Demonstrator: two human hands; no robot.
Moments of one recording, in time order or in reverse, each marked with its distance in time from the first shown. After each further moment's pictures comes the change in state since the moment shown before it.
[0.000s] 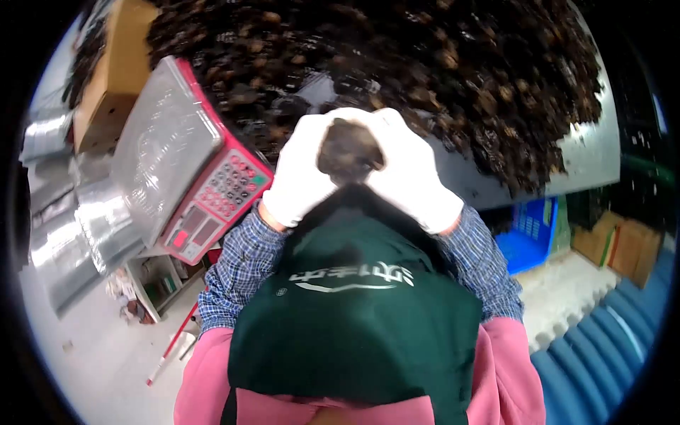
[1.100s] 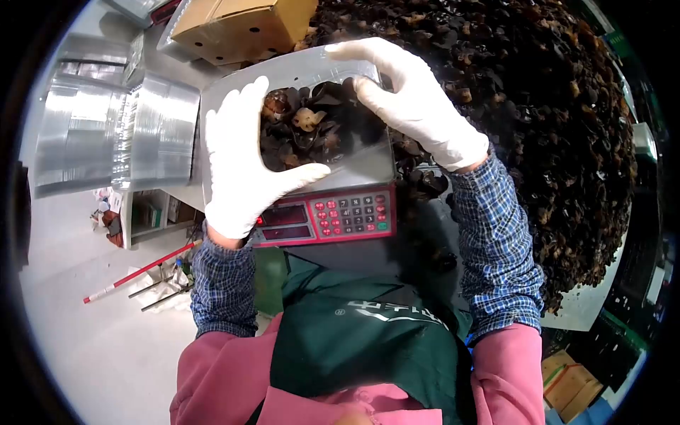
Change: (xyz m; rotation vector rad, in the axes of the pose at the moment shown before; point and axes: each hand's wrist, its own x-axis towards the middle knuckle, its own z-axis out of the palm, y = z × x) left_hand -0.086 -0.002 -0.219 0.956 0.518 -0.332; right_hand 0.244 -0.122 0.106 0.395 -0.469 -0.457
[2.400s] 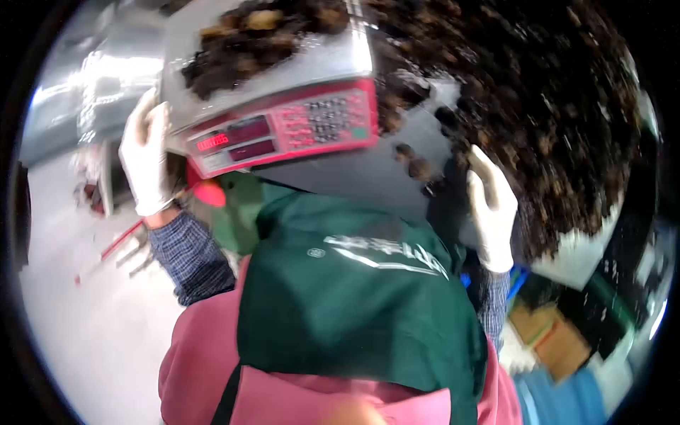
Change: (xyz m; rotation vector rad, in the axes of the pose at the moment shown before) left_hand -0.090 -0.065 -0.045 -0.389 0.155 -0.586; right_hand -0.294 -0.050 0.003 -0.258 0.349 0.749
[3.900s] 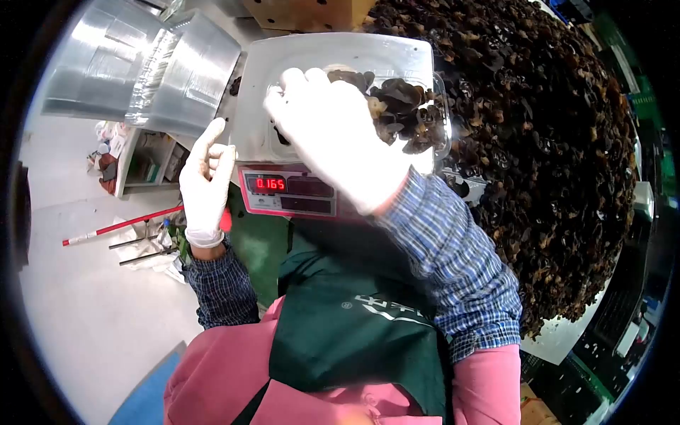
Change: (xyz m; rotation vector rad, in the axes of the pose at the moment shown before) left_hand -0.022 0.009 -0.002 -0.141 0.043 -0.173; right_hand 0.148 -0.245 0.172 -0.485 0.022 -1.249
